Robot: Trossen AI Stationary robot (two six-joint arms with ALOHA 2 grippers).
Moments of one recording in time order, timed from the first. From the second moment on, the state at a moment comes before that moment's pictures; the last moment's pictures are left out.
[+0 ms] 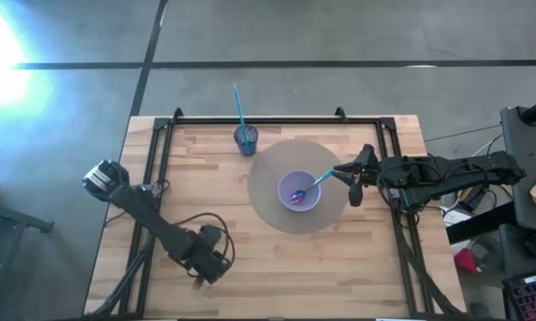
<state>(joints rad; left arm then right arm) -0.67 1.63 1.10 -0.91 -0.11 -1.65 0.13 0.74 0.70 -0.39 0.42 0.41</state>
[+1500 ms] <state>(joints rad) -0.74 1.71 0.93 -0.70 -0.08 -1.86 0.13 0.74 0.70 -0.39 0.41 0.45</state>
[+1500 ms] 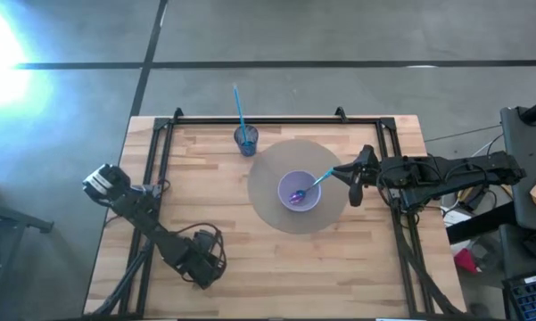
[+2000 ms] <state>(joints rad) -0.74 1.79 0.99 -0.77 -0.06 -1.83 0.13 0.74 0.70 -0.39 0.41 0.45</state>
